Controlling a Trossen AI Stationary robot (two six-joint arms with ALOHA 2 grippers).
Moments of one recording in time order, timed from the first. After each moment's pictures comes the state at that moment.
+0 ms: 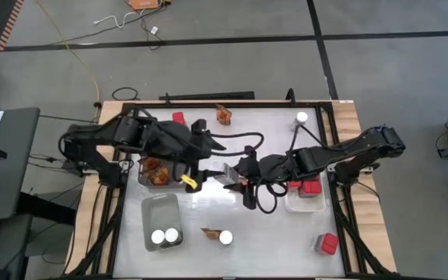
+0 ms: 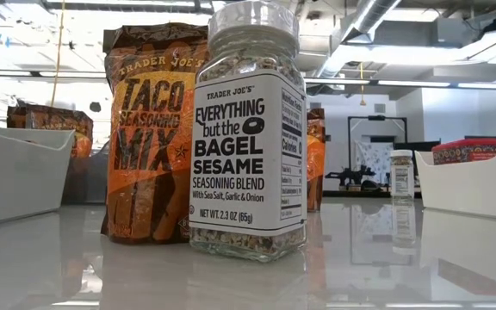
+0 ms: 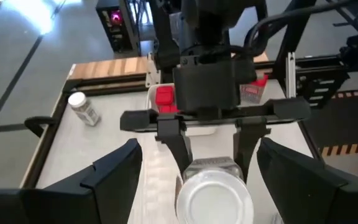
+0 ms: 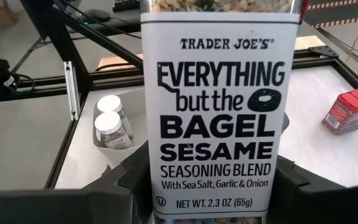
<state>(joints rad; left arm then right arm) -0.20 1.62 2.10 -0.95 -0.21 -0.01 0.27 1.49 1.33 -0.26 0.27 0.22</state>
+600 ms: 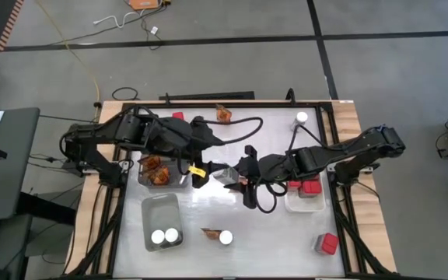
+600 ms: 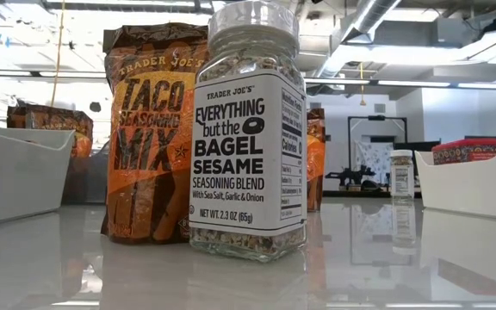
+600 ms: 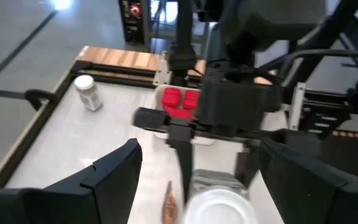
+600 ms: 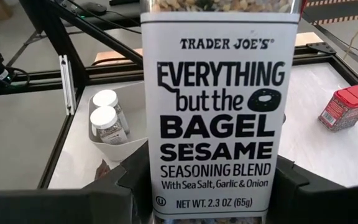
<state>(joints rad) -0.18 1.62 2.10 -0.93 -0.25 -0.20 0.27 1.49 1.33 -0.28 0.26 0.21</state>
